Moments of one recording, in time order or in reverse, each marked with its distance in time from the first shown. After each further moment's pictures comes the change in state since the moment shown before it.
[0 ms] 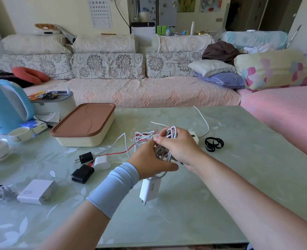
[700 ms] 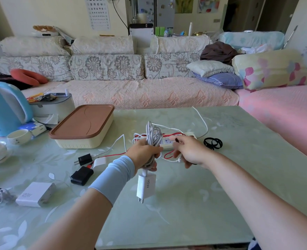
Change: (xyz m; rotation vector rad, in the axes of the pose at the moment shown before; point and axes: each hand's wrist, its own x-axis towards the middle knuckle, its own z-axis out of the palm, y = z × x) left_hand 0.017 -0.001 -0.011 -0.407 0.048 -0.320; right_hand 0.018 0.025 -0.045 -0.357 -0.180 0.230
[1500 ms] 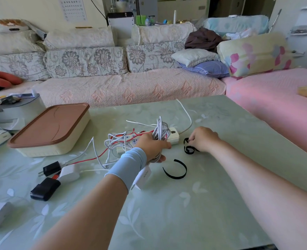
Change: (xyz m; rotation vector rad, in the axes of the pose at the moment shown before) left_hand 0.074 0.010 0.088 0.114 -0.023 -0.027; right_hand 0.067 0.095 -0.101 -0.730 0.266 0.212
